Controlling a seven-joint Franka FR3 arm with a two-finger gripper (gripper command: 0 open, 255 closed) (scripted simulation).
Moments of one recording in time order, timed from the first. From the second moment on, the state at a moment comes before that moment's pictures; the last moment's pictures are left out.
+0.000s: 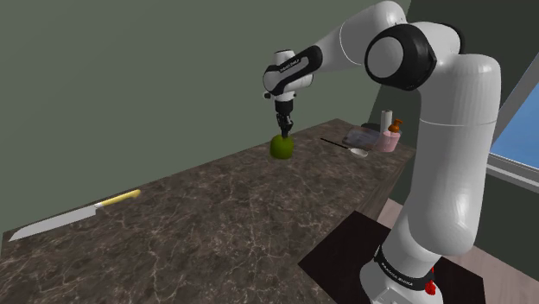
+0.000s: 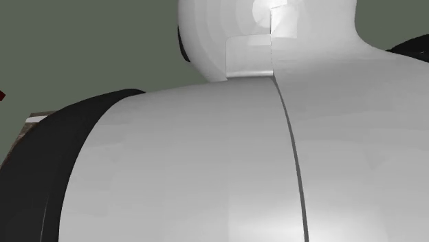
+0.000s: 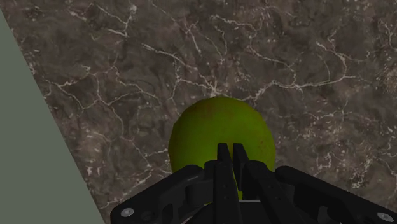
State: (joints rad) arm 0.01 0.30 -0.38 -1.83 -0.03 2.03 -1.37
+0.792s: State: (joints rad) arm 0.02 0.24 -0.39 -1.73 -0.05 1.88 -1.37
